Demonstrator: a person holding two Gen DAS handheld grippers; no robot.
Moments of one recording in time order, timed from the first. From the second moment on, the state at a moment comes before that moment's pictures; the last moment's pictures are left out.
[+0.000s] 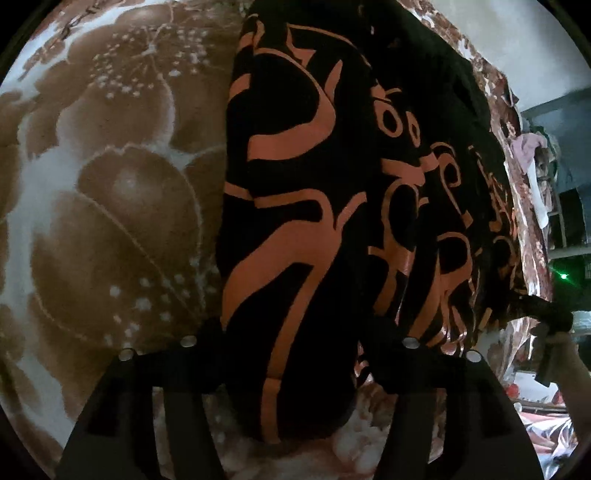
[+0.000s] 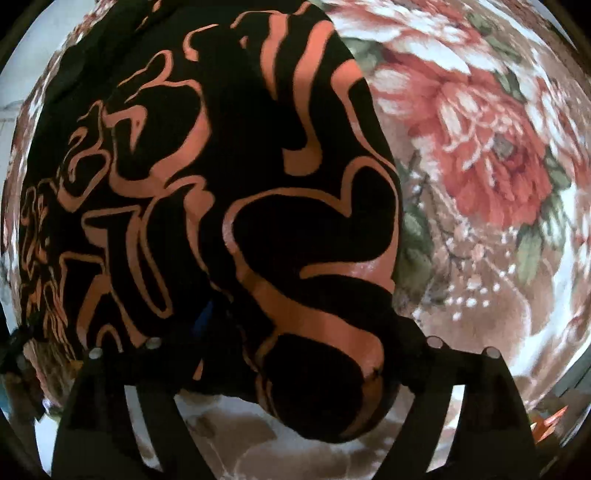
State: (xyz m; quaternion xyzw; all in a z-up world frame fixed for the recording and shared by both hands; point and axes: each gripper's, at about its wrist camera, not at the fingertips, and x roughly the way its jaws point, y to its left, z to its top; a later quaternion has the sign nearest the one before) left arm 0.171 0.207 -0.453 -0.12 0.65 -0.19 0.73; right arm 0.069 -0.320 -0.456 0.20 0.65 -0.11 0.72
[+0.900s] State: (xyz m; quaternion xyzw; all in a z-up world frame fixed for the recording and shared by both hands) left arm 0.225 0.095 -0.277 -0.07 0.54 -0.17 0.82; right arm 0.166 -0.271 -0.295 0.00 0.57 0.14 0.81
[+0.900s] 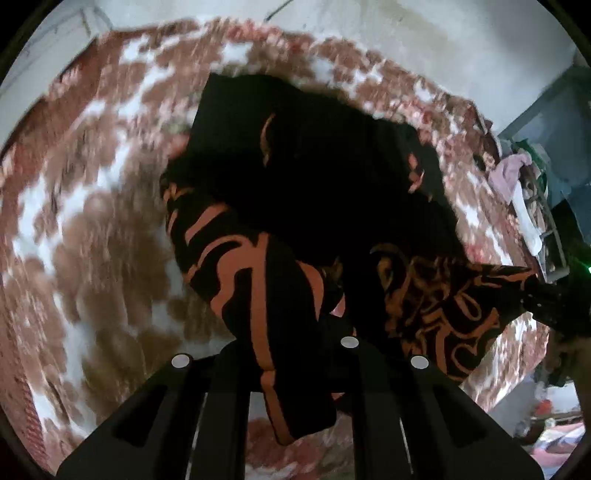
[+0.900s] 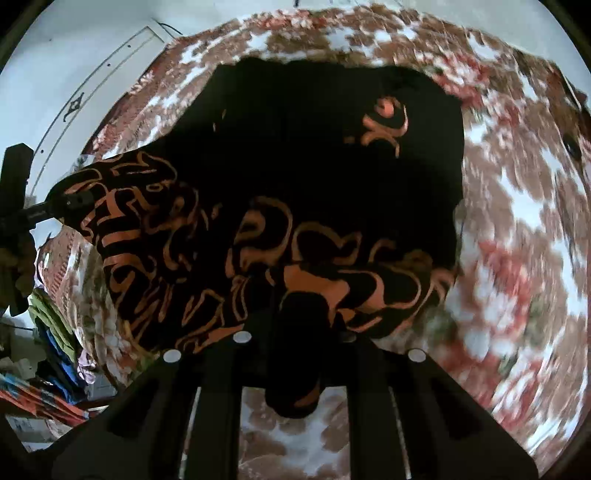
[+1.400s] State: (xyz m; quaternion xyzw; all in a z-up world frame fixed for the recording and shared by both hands) left arm 0.343 0.044 -0.230 -0.09 0.45 -0.19 0.87; right arm 0.287 -0.282 -0.242 -0.07 0.49 0.14 0.86
